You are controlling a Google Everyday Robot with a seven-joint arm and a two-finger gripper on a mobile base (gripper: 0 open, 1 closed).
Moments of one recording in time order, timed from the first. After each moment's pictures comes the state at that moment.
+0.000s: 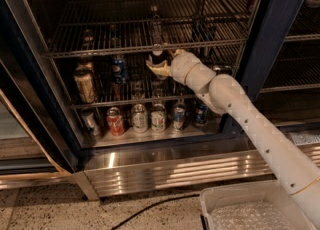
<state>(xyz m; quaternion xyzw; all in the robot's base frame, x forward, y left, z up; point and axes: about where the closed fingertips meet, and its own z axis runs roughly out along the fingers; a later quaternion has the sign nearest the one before) 0.749 -0.017 0.852 -0.39 0.52 0.07 0.76</state>
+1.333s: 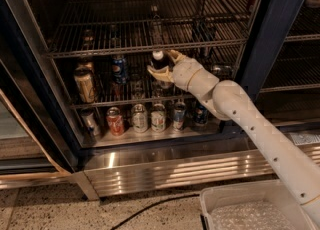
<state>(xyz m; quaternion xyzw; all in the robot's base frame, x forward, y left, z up) 0.724 -0.020 0.844 -0.39 0.52 0.09 0.75</state>
